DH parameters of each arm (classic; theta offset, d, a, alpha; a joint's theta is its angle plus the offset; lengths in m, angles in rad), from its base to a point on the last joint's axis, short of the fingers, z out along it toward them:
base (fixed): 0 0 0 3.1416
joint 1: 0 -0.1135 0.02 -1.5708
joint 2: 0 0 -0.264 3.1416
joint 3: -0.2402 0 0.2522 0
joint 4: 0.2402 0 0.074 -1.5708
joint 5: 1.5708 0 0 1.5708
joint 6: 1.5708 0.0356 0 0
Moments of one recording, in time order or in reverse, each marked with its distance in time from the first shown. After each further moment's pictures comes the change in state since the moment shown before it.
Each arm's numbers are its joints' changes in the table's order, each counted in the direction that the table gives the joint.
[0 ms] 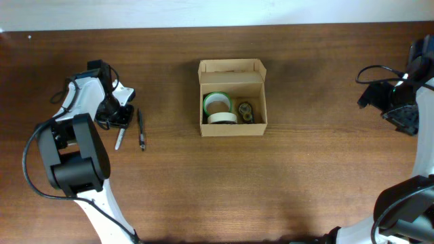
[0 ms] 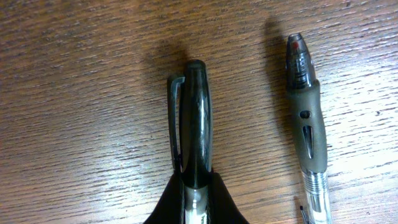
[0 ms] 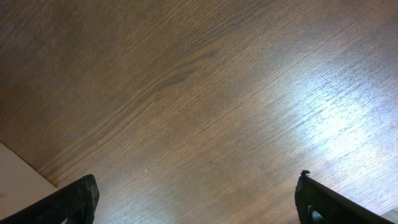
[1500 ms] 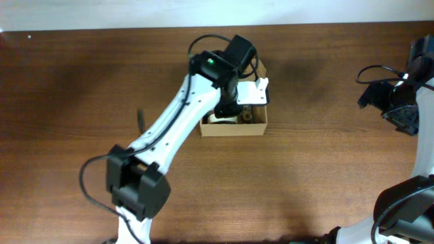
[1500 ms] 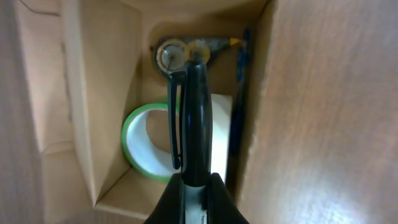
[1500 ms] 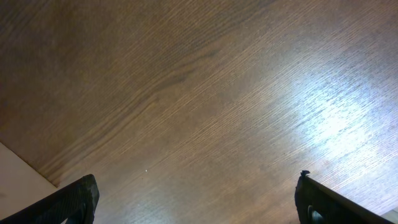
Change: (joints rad) left arm 0.788 0.114 -0.417 0.234 0.008 0.496; right arm 0.000 0.000 0.000 0.000 0.000 0.000
